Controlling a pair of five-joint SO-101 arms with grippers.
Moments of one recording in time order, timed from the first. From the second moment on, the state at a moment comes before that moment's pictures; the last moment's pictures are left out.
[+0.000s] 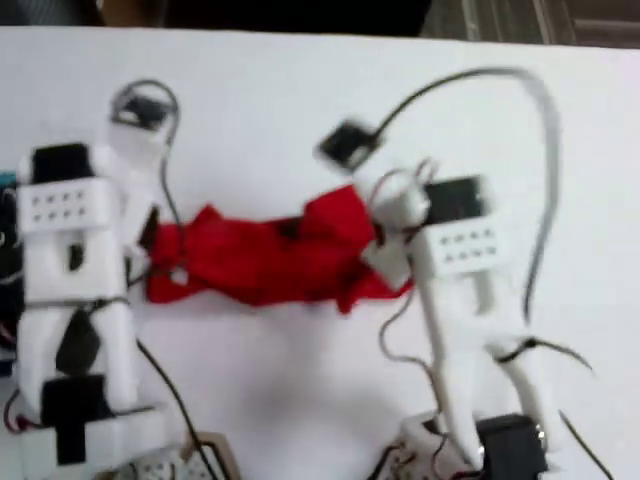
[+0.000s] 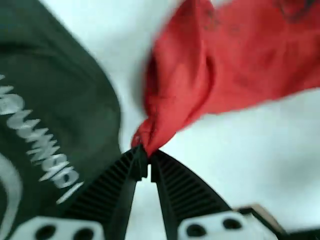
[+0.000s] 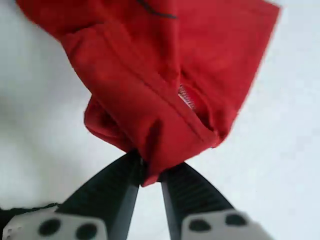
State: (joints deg) left arm -15.7 -8.6 8.7 96.3 -22.7; right arm -17.4 -19.3 18.3 90.8 35.7
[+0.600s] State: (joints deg) left arm -16.0 -2.6 24.7 86.9 -23.4; right arm -19.2 -44.2 40.9 88.0 35.8
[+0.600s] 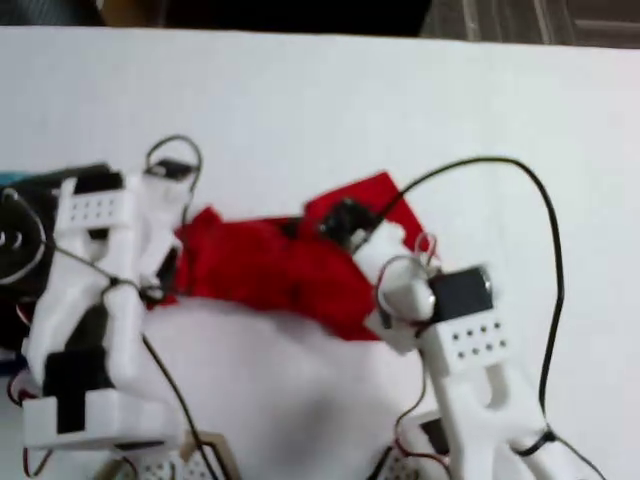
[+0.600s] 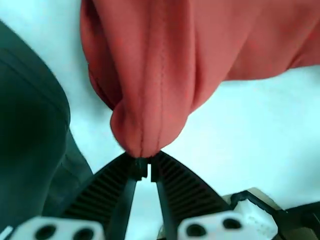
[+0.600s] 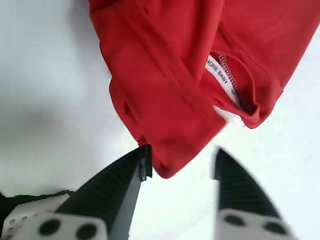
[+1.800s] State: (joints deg) left arm -14.5 -35.7 45.6 75.5 -33.3; right arm -15.6 -21.9 41.0 79.8 29.6
